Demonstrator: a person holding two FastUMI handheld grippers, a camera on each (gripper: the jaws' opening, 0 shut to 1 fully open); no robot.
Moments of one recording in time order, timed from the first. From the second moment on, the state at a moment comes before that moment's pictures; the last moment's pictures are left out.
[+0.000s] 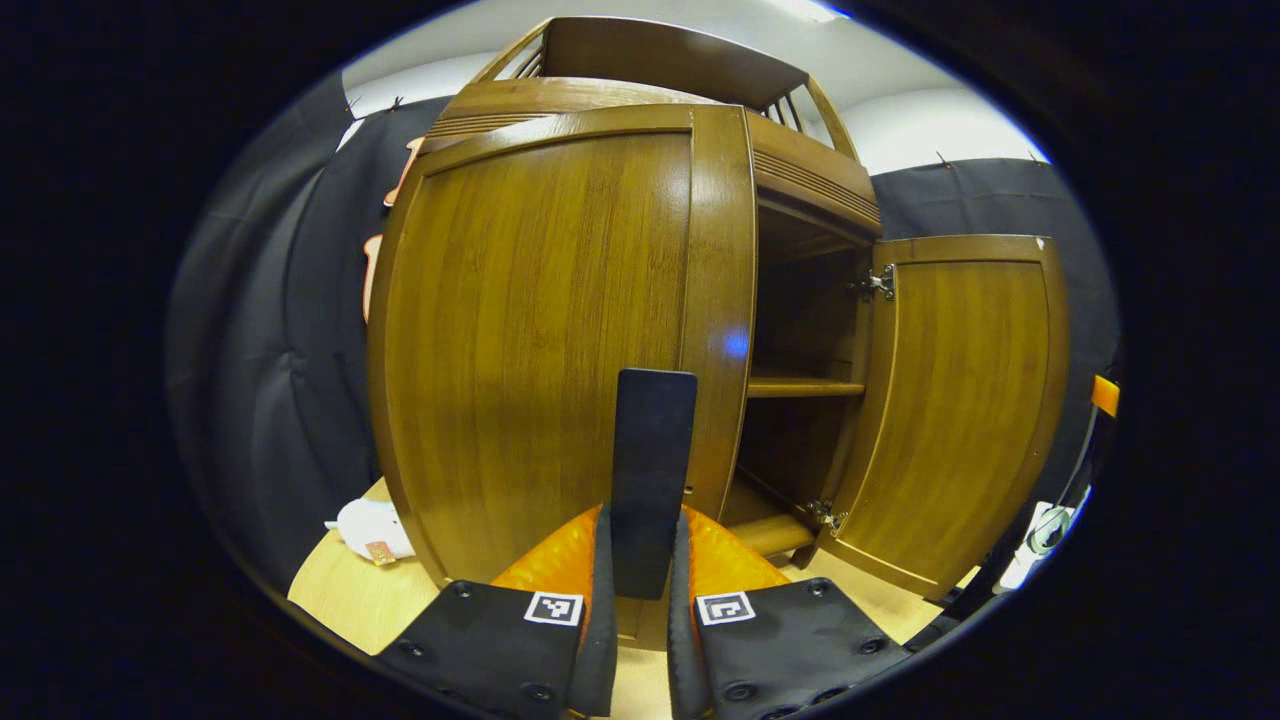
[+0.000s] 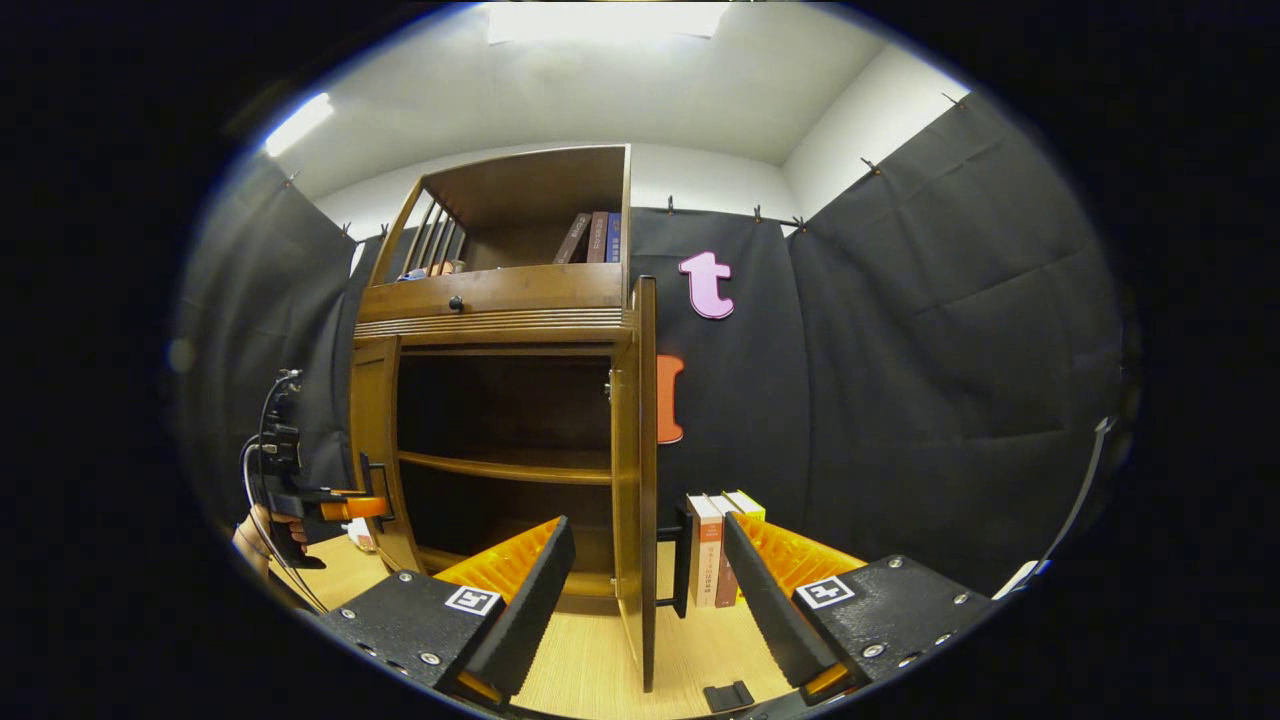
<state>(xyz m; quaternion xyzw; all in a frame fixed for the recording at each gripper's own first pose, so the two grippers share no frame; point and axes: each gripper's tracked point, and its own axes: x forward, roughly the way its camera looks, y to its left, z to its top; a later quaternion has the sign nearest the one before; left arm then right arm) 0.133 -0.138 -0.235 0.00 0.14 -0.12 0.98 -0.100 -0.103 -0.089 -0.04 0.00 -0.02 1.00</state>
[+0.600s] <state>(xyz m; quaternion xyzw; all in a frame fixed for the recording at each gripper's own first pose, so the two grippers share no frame) 0.076 -0.086 -0.218 0.00 0.14 -0.12 0.98 -0.101 -0.089 -0.080 -0.04 0.00 -0.02 1.00</state>
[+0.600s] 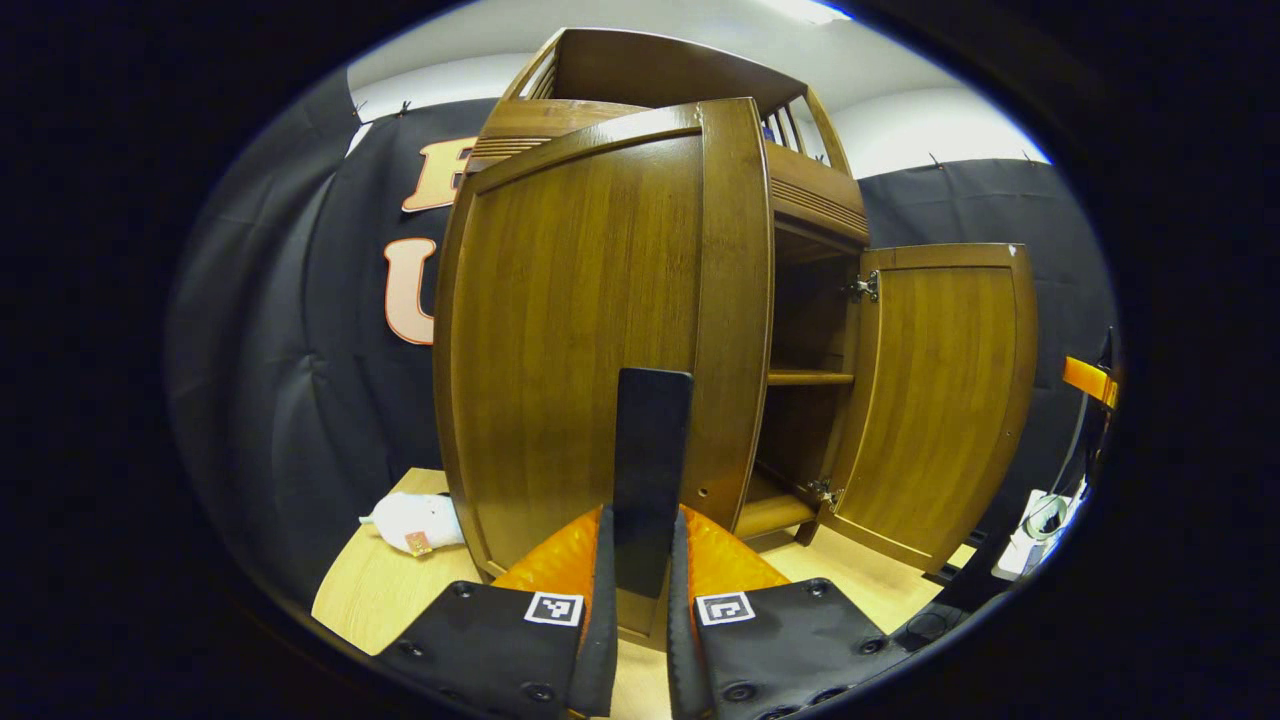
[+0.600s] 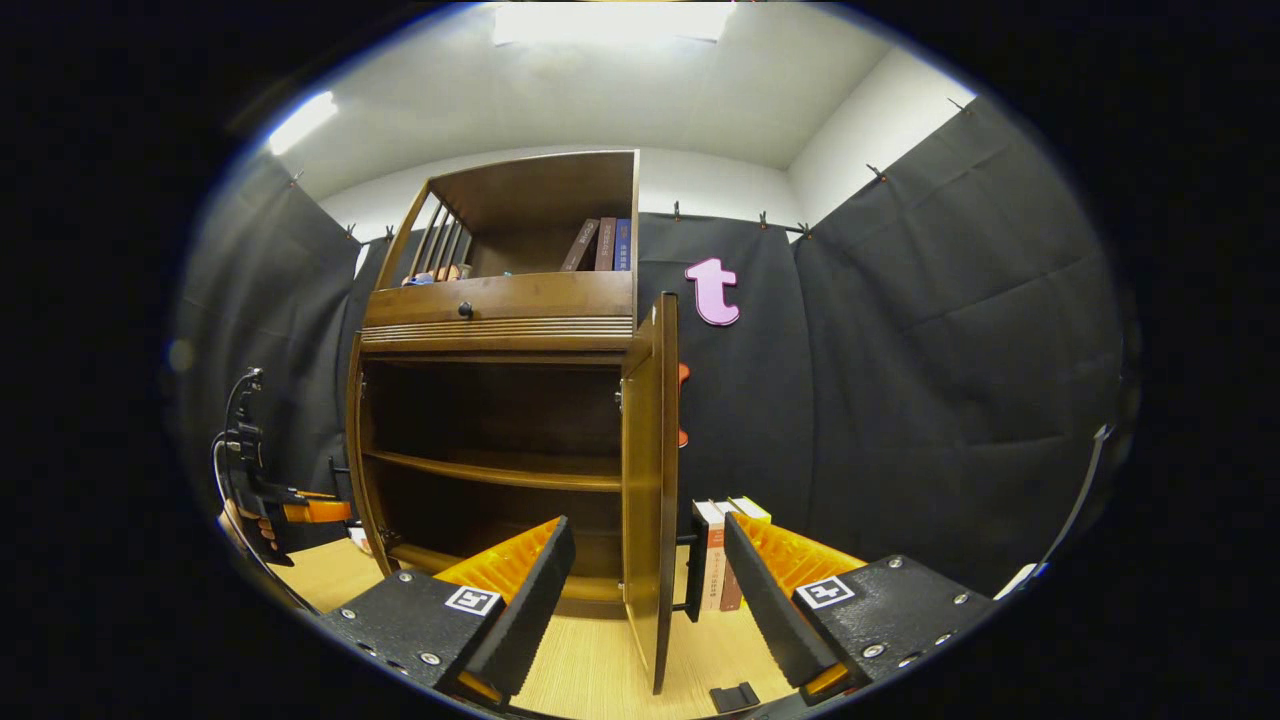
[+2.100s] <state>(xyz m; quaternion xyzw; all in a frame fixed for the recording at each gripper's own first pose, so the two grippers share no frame) 0.031 0.047 -0.198 0.03 0.13 -0.02 0.99 -0.090 -0.036 -0.092 -0.04 0.01 0.02 1.00</state>
